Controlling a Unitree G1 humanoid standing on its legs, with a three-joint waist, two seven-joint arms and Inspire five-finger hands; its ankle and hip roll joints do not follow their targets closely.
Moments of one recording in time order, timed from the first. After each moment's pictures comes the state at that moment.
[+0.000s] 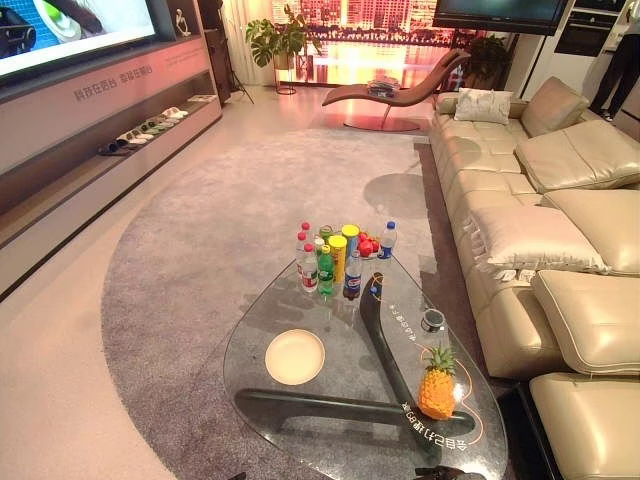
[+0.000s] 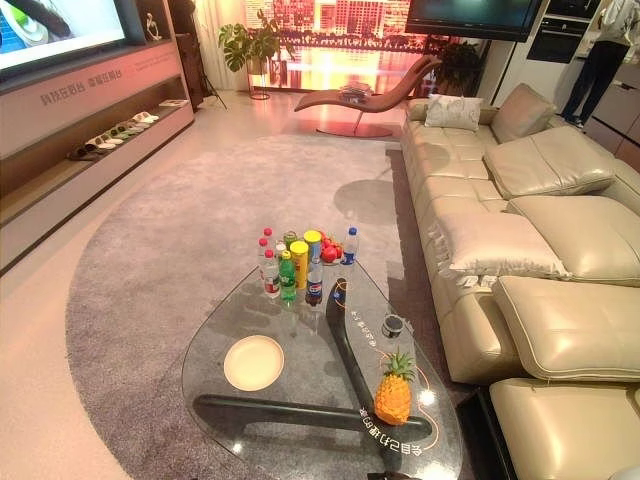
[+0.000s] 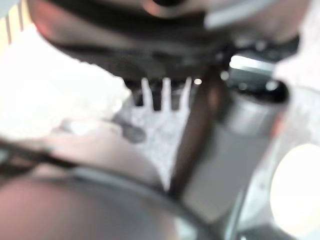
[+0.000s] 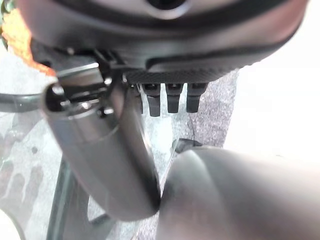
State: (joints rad) left arm 0.01 0.20 -0.11 1.34 -0.42 -0.03 0.01; right arm -0.09 -0.20 0.27 1.26 0.19 0.21 0.04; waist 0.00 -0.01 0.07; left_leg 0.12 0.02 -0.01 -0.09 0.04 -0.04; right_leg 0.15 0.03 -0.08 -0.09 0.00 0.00
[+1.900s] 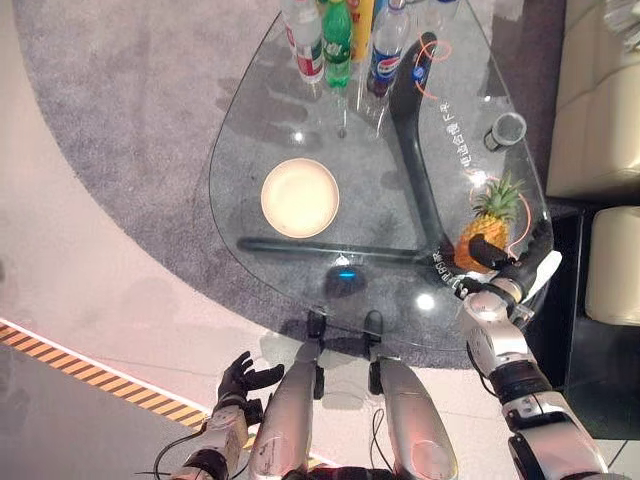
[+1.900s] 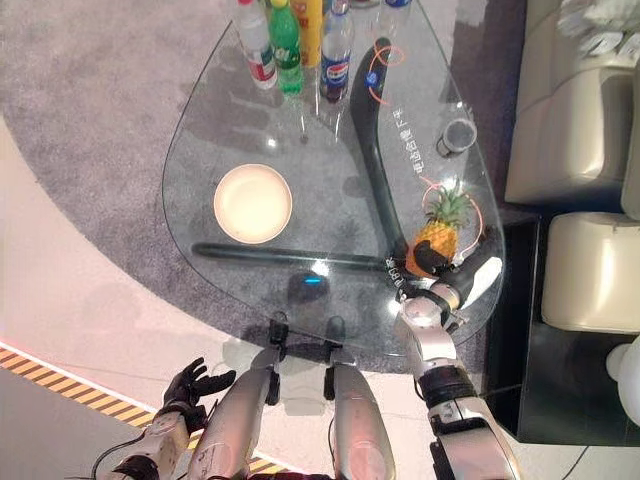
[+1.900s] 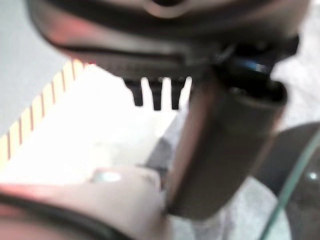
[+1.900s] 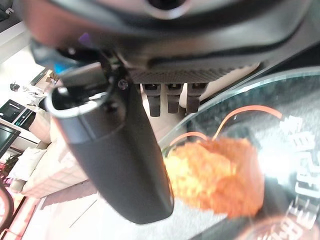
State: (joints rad) left arm -0.17 0.22 -0.26 1.01 -0.59 -0.12 0.23; right arm -0.51 -0.36 0.14 0.49 0.40 0.01 -0.94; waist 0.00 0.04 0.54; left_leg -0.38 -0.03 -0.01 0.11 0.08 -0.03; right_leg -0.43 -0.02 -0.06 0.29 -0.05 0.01
